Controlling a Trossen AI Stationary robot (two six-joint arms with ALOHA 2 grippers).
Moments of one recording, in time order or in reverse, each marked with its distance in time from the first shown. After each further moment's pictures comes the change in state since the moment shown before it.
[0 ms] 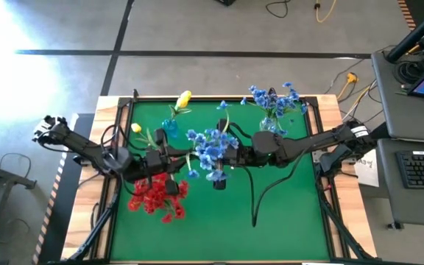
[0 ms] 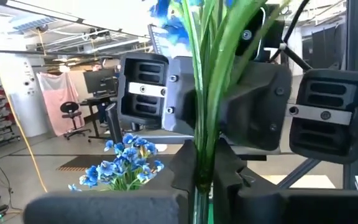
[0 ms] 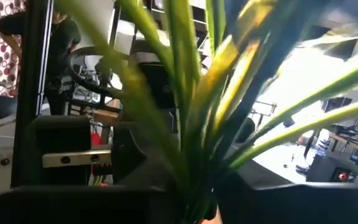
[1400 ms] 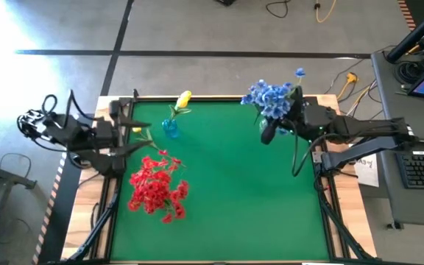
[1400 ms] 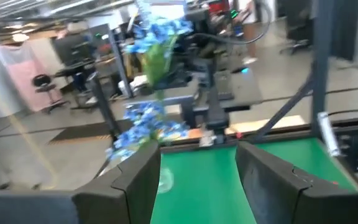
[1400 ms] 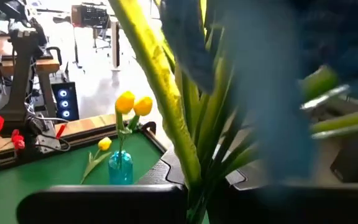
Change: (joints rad) left arm -0.005 -0.371 0.272 -0.937 0.079 -0.103; right arm -0.168 -0.602 -0.352 -0.559 0.446 0.250
